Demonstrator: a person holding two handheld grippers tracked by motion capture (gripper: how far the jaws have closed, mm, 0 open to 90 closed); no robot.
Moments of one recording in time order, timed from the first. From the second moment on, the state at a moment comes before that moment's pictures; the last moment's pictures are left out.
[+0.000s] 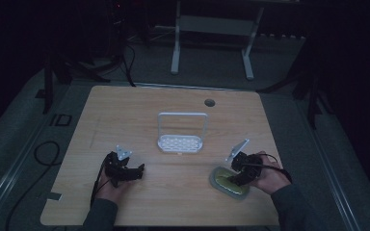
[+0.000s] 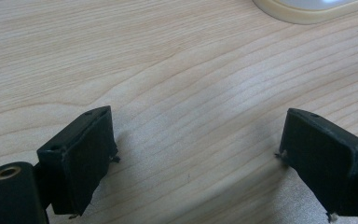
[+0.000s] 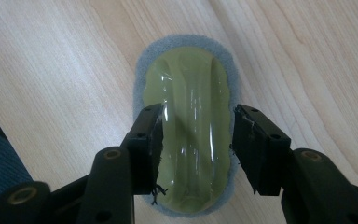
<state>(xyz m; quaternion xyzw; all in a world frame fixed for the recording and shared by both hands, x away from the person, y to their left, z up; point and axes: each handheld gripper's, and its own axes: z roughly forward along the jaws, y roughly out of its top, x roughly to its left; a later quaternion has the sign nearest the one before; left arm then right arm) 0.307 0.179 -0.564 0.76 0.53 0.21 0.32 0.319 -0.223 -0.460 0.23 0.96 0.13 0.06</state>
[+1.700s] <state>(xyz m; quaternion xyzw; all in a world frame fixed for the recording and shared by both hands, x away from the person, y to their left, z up) 0.307 0.179 -0.564 0.76 0.53 0.21 0.32 0.346 -0.202 -0.466 0.21 0.98 0.01 -0.03</state>
